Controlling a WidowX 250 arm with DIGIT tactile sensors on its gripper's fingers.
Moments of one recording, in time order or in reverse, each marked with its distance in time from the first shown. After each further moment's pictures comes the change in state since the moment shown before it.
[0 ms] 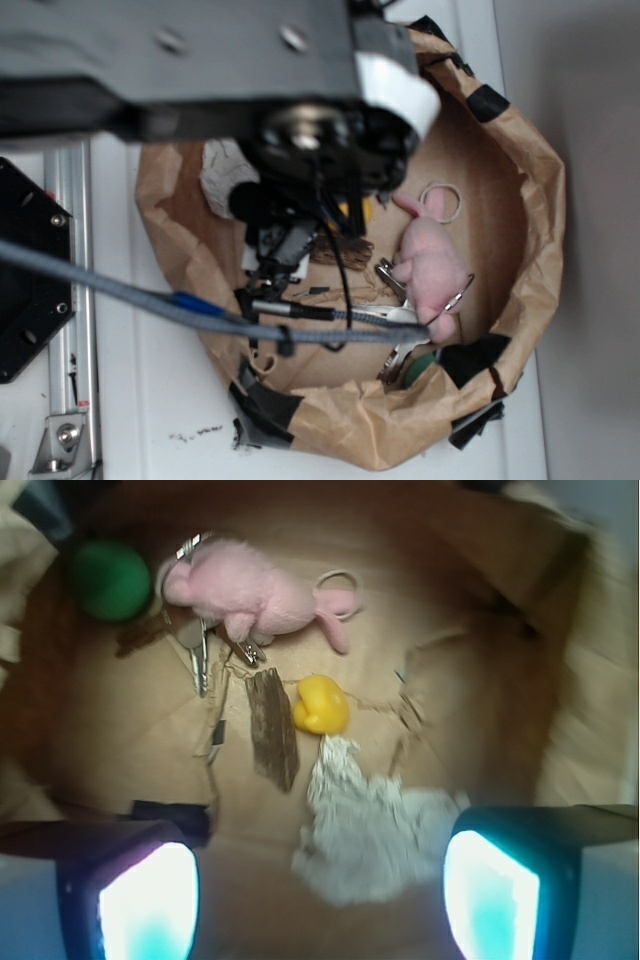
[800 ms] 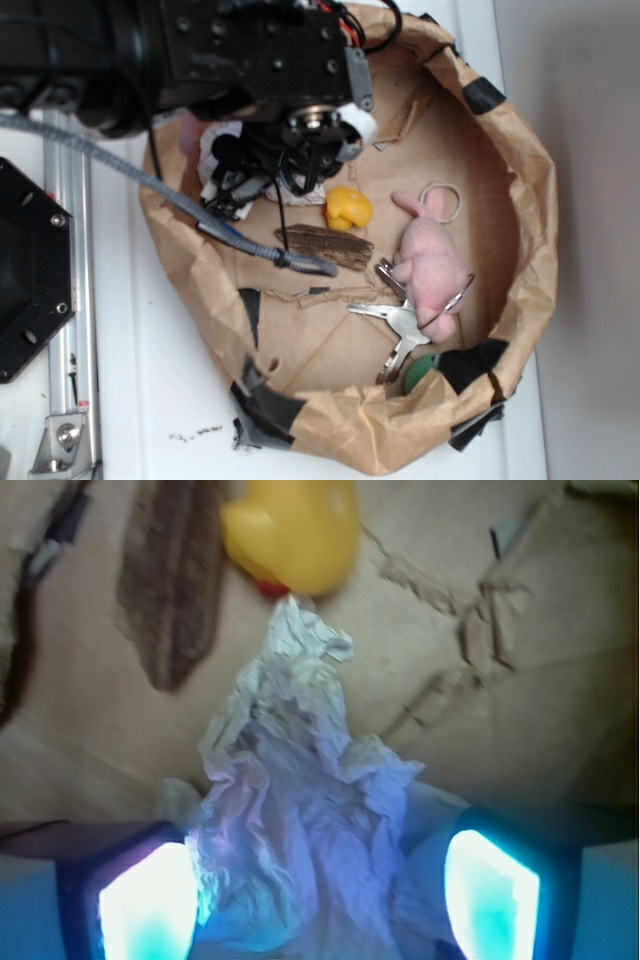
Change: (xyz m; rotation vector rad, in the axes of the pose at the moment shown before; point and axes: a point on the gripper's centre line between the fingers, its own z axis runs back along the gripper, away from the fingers) arm -0.033 0.043 -0.068 0.019 0.141 -0.219
